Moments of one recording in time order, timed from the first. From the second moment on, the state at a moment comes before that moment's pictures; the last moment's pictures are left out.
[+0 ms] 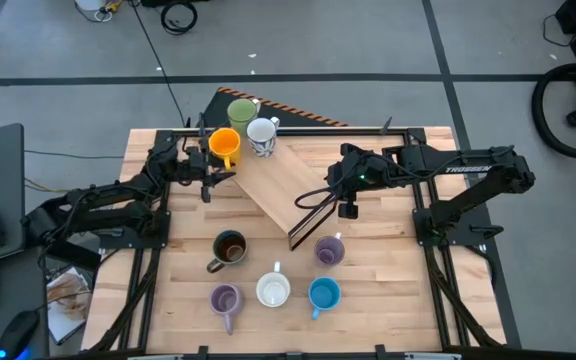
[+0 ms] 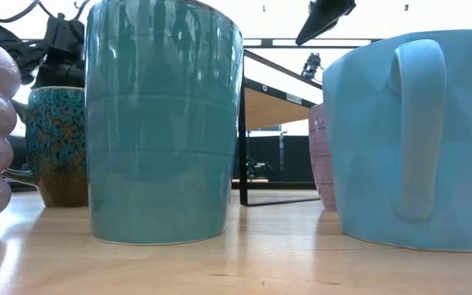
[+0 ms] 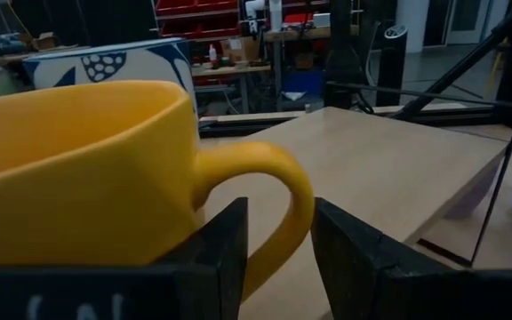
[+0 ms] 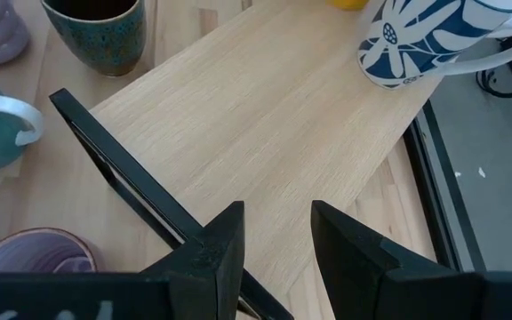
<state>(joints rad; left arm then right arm) 0.77 0.98 0.22 0.69 0.64 0.17 0.01 1.34 1.34 -0.82 0.24 -0.07</state>
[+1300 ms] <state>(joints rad) 0.78 0.90 0.22 0.58 0.50 0.19 0.02 1.34 1.34 -0.82 0.23 -0.05</state>
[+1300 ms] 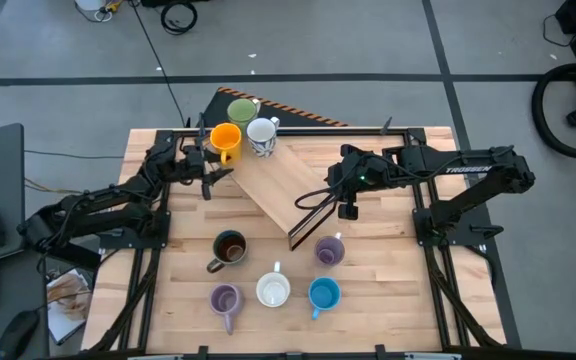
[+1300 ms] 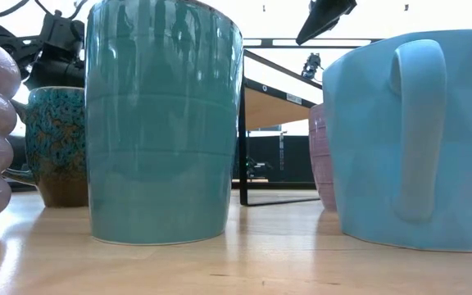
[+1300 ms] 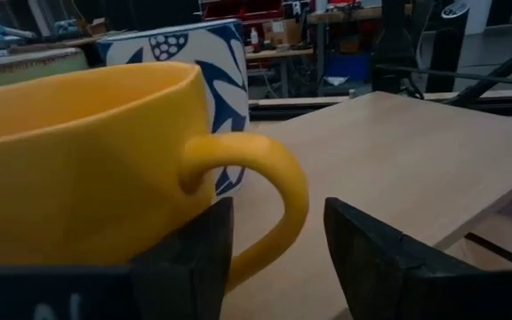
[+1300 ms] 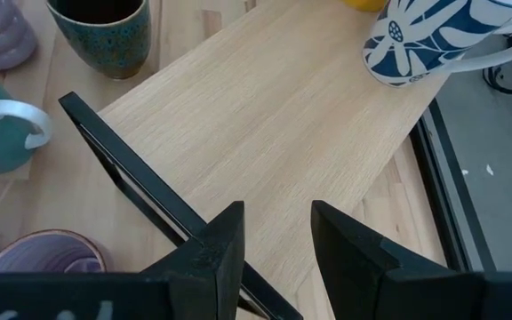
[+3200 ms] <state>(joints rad) 0.39 0.67 0.36 0.03 -0.59 0.12 0.05 1.34 1.34 -0.82 0.24 -0.04</state>
